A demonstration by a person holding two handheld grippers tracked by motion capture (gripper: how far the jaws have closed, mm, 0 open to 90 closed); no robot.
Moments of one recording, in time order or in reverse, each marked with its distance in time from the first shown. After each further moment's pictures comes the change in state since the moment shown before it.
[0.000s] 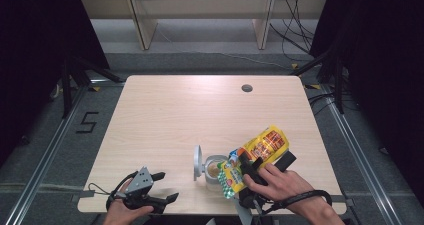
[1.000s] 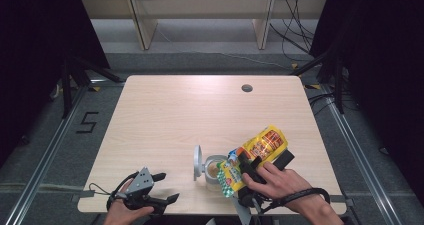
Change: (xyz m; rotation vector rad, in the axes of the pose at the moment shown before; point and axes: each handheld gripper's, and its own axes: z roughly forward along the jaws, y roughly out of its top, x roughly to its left) left arm -0.002 0.000 0.001 -0.013 -0.008 -0.014; right arm -0.002 0.000 0.004 -0.012 0.003 -0.006
